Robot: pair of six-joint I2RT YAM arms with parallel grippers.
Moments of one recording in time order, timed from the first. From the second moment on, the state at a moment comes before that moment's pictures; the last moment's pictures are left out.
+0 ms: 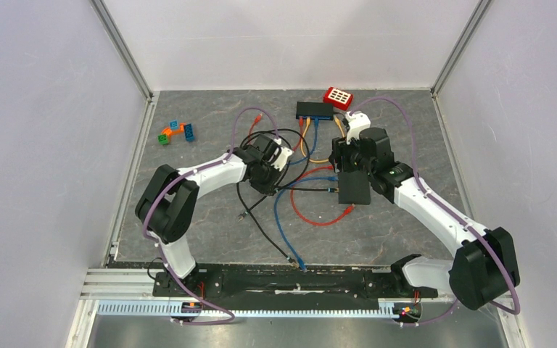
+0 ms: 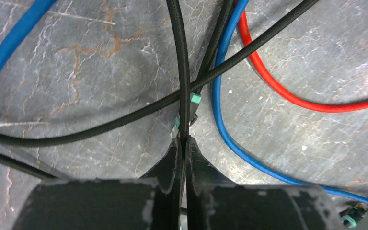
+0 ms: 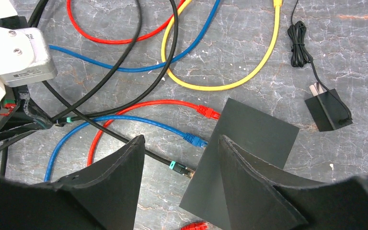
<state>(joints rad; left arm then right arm) -0.62 1.78 1.15 -0.51 0.13 0.04 0.43 1.24 0.86 -0.14 0.00 0.09</state>
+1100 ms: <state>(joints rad) -0.51 1.36 1.03 -0.33 -0.02 -1.11 1.03 1.29 0.52 0.56 0.15 0.01</state>
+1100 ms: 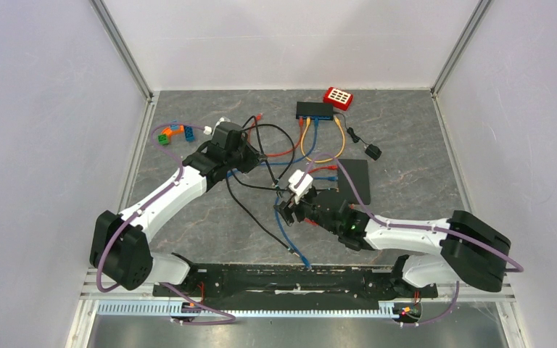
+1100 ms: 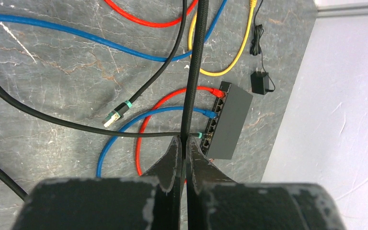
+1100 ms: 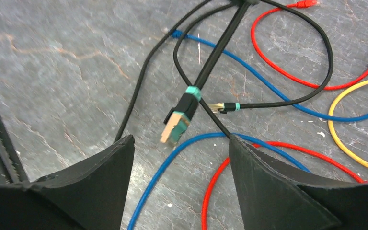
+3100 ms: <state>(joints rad) -0.69 1.26 0.82 -0.08 0.52 1.16 0.67 1.21 0.51 0.45 -0.40 0.33</state>
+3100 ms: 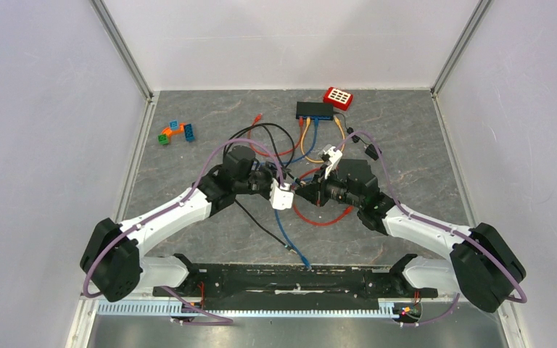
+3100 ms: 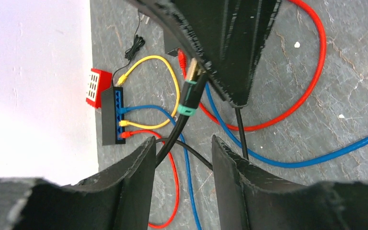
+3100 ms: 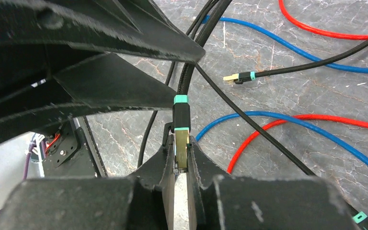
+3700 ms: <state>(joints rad) -0.78 1.31 0.81 0.01 0.42 1.31 0.64 1.23 0.53 0.44 -0.44 0.40</state>
